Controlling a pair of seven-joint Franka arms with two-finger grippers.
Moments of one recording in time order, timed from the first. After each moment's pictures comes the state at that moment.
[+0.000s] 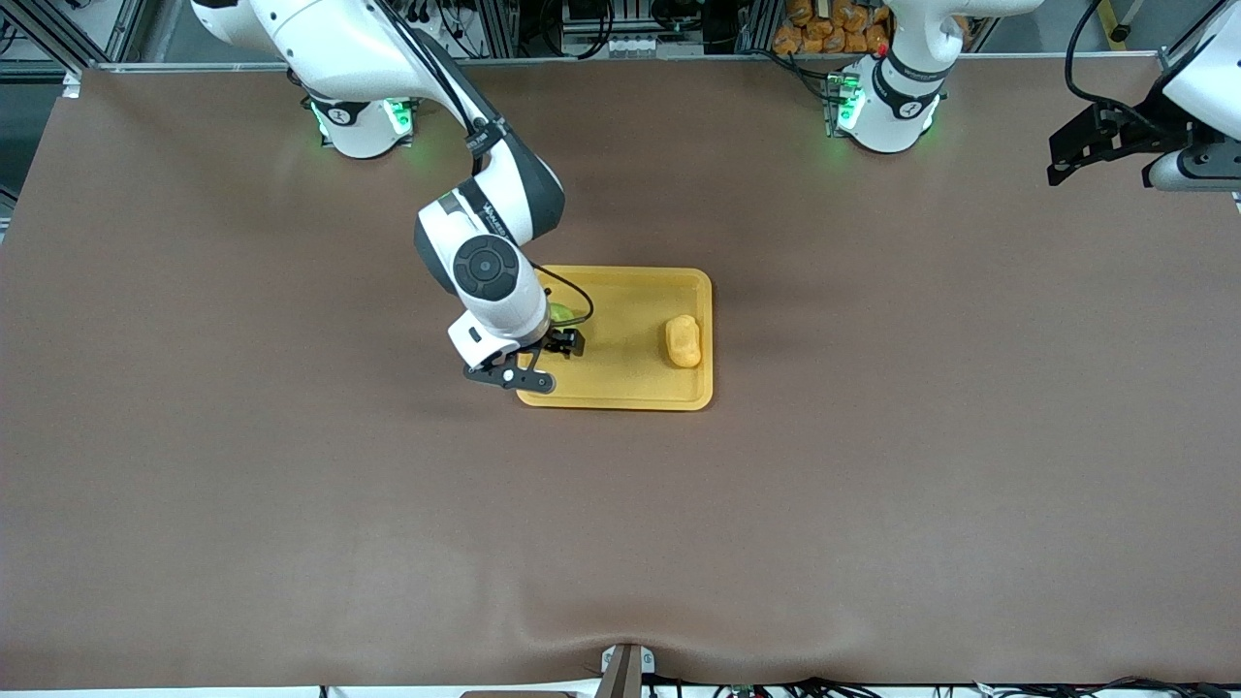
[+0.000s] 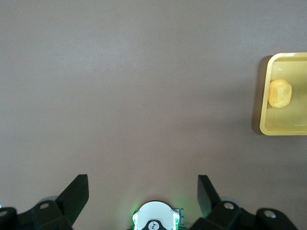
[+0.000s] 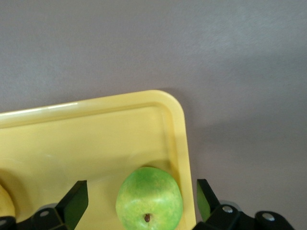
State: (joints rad) left arm -0.10 -0.14 -0.02 -1.60 0.07 1.43 -0.04; right arm 0.59 0.53 0.02 -1.66 0.07 2.12 0.76
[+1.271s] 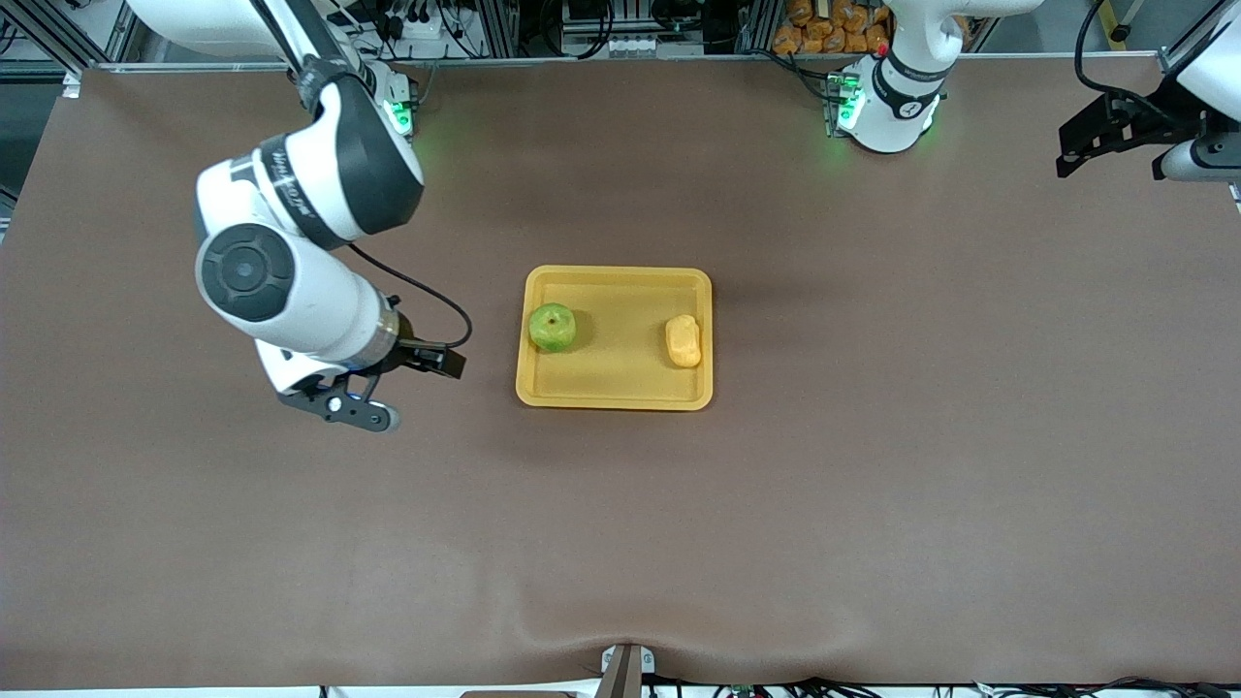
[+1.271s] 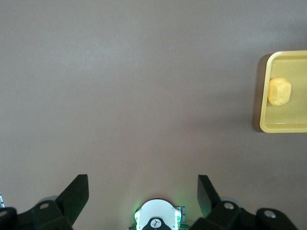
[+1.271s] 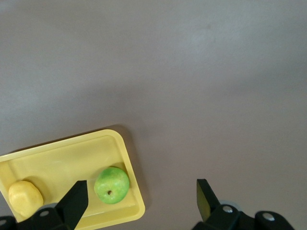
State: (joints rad) left arm -0.10 -0.14 -0.01 -1.57 0.07 1.41 -0.02; right arm 0.36 0.47 0.01 -1.26 0.06 1.61 0.64
